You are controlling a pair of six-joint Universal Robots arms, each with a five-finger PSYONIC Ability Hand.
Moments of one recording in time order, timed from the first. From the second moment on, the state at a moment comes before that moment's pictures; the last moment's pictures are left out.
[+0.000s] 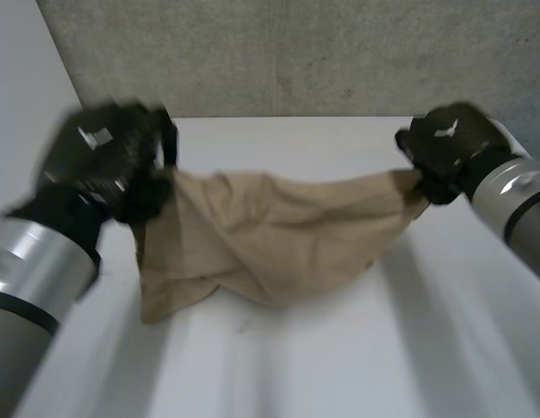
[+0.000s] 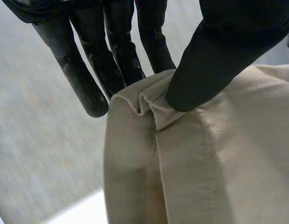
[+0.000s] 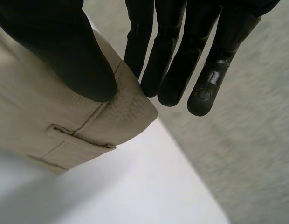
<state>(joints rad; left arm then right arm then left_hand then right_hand) 4.10 -1.39 -1.70 3.20 -1.73 3.28 1.94 -1.46 1.45 0.18 1.46 2.53 1.09 1.19 1.18 1.20 0.96 0.90 1.18 1.18 1.19 0.96</state>
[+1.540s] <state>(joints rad) 4.30 -1.46 -1.77 3.41 -1.56 3.35 1.87 -1.28 1.33 -0.06 1.40 2.62 1.09 1.20 1.19 1.20 0.96 0.92 1.18 1.18 1.19 0.96</state>
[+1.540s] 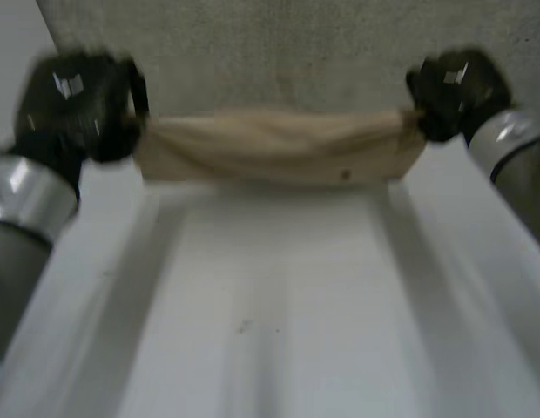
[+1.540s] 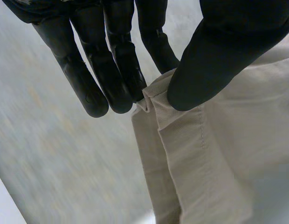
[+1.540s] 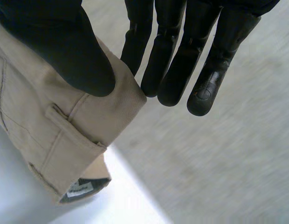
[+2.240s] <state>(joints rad) 4.23 -1.14 -1.90 2.58 -1.47 3.41 1.72 -1.76 1.80 0.64 1.27 2.14 1.09 1.20 1.19 1.20 0.96 0.92 1.18 1.18 1.19 0.96</state>
